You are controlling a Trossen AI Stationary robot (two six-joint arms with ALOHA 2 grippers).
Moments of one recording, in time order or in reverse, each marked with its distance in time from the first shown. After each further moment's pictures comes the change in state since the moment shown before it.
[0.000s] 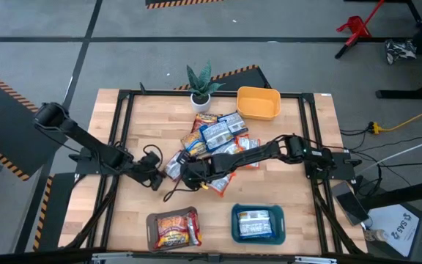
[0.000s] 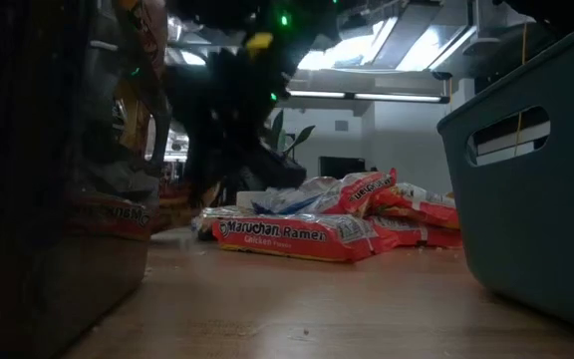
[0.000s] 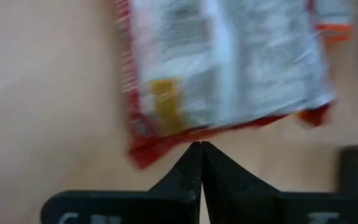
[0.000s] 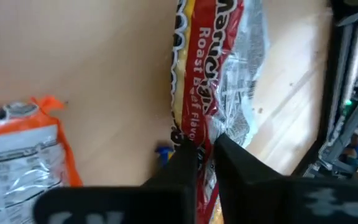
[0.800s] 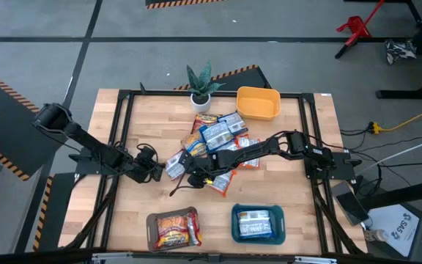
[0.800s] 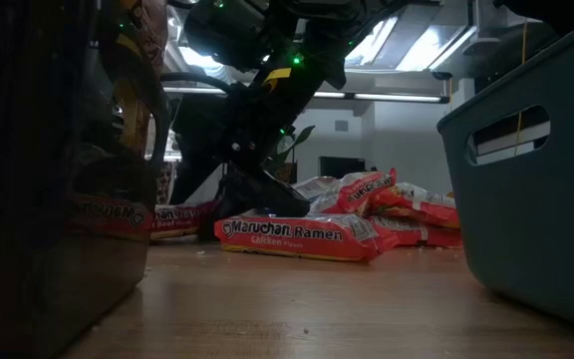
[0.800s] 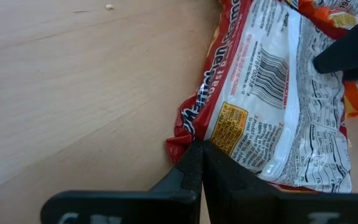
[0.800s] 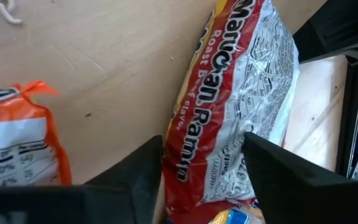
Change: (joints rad) left arm 0.004 0.096 -0.125 0.057 -0.192 -0.224; right arm -0.056 -0.012 -0.193 0.248 -0.172 -0.136
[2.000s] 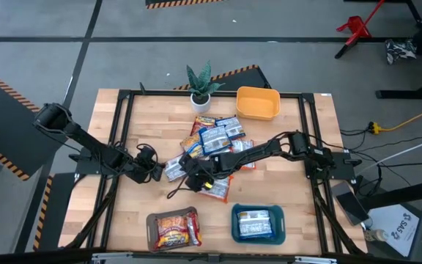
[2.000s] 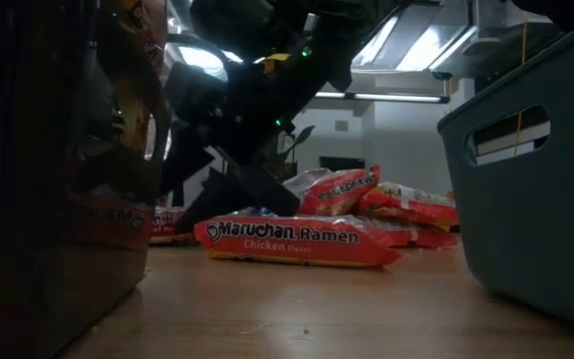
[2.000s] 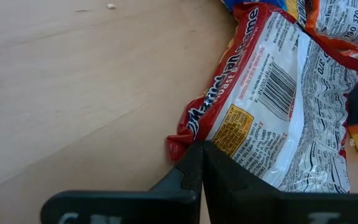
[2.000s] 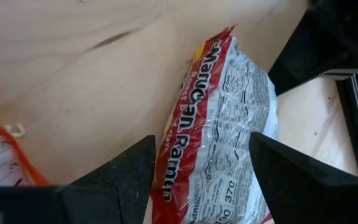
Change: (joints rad) left arm 0.000 -0.001 0.001 -0.020 0.003 -0.027; right arm 0.023 -0.012 -0.058 0.134 -0.104 0.209
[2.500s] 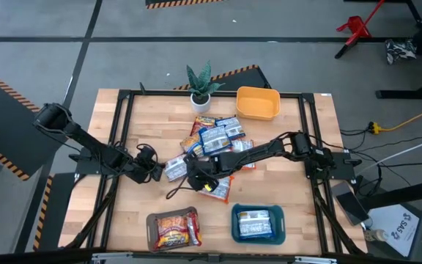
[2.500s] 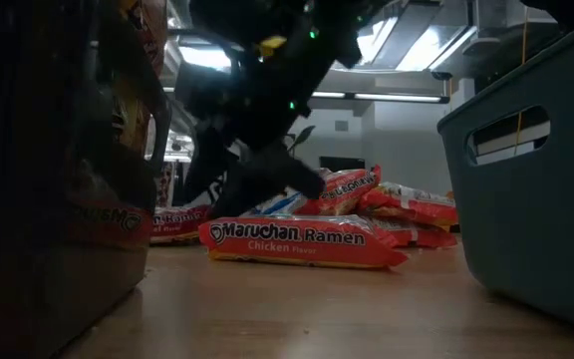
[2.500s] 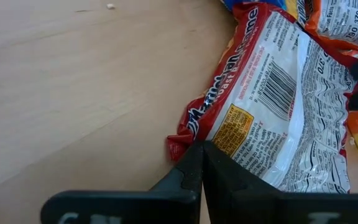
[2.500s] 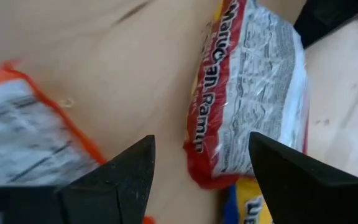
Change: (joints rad) left arm -0.001 0.000 0.000 -0.006 -0.001 -0.002; right arm 0.019 -0.055 0.054 -0.231 0.030 0.193
